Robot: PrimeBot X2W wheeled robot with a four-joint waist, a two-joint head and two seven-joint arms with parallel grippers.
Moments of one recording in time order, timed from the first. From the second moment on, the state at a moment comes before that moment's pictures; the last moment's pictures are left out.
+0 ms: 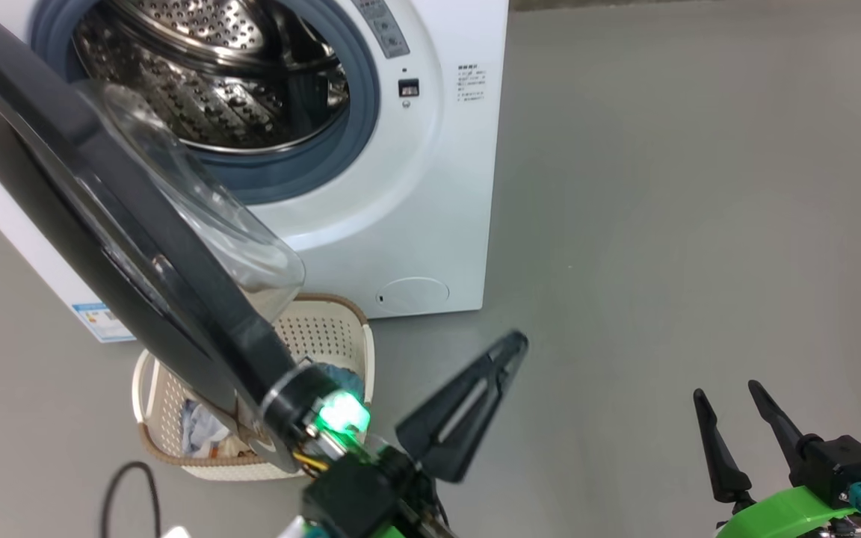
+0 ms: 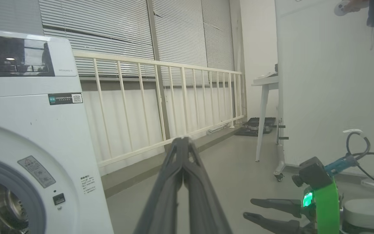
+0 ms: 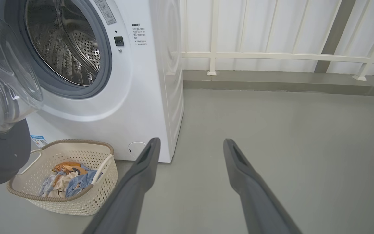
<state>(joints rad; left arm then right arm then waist) -0.24 0.05 -0.60 -0.20 -0.16 -0.12 -0.26 -0.02 -0.13 -0.06 0.22 0.14 0.13 -0.25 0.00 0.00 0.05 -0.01</state>
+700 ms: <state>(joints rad) -0.15 0.05 -0.53 -0.01 -0.17 -0.09 -0.26 -0.05 -0.15 -0.06 0.23 0.16 0.13 -0.25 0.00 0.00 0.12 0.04</state>
